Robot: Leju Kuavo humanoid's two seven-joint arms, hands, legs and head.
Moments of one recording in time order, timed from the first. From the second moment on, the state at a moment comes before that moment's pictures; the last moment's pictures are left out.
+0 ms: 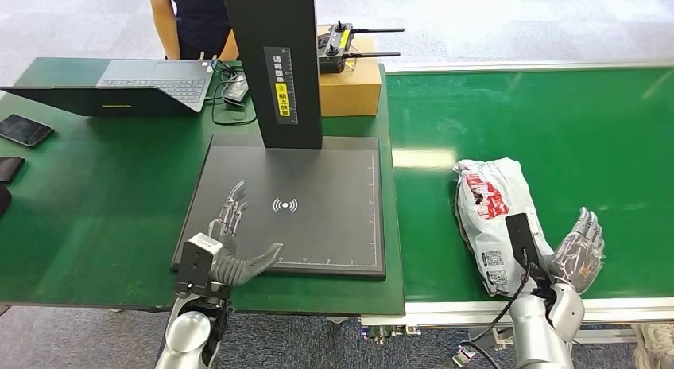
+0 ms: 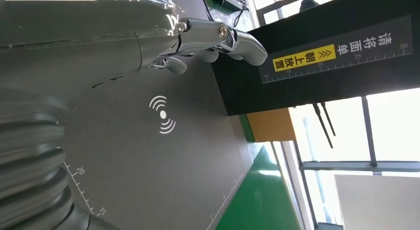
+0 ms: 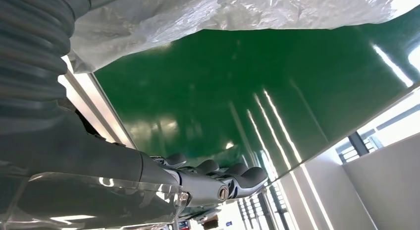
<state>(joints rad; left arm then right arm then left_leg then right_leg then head) -0.05 -0.26 -0.09 -1.21 -0.44 0.06 -0.42 -0.35 0.01 -0.57 -0.96 1.16 -0.58 -0.16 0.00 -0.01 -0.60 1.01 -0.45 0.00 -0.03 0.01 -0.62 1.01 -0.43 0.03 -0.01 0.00</state>
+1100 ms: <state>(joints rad) -0.08 -0.26 -0.12 -1.15 -0.42 0.09 -0.45 -0.60 -0.02 -0.33 -0.52 1.20 -0.62 -0.18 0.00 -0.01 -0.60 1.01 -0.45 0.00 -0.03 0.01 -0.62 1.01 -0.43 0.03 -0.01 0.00</state>
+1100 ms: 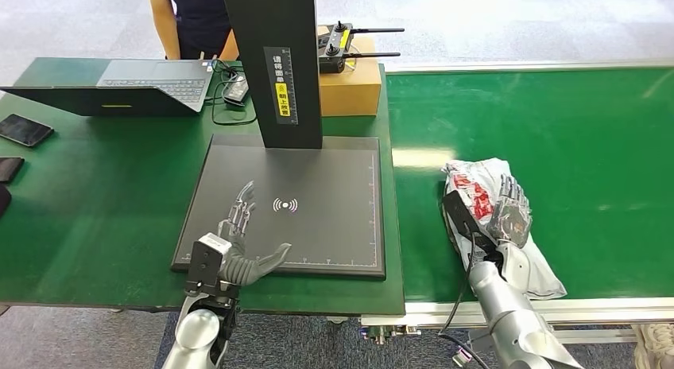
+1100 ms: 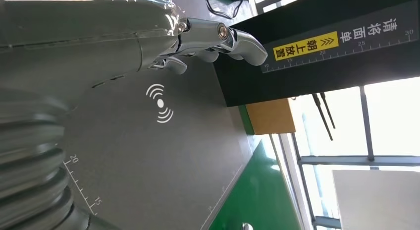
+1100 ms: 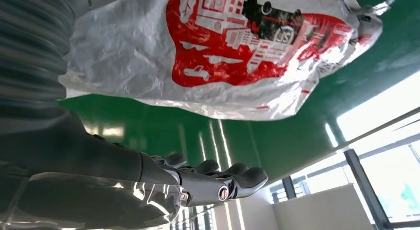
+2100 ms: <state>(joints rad) -0.09 -0.26 -0.15 -1.14 -0.39 0.10 -0.43 -0.62 -0.01 -0.27 -0.41 1.43 -0.47 0.31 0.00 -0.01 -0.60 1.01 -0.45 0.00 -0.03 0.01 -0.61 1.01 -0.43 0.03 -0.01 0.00</state>
